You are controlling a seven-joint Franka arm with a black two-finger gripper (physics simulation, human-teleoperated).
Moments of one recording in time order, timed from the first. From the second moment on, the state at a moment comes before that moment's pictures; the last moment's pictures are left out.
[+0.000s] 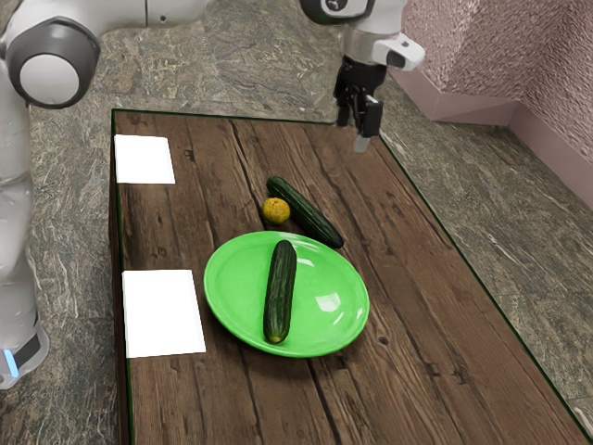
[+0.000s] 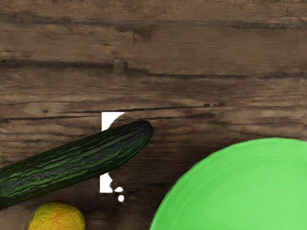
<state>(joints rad) -0.05 0.06 0.07 -1.38 -0.04 1.55 -0.01</state>
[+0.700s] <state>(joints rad) -0.06 0.14 0.14 -1.31 -0.08 1.53 -0.32</state>
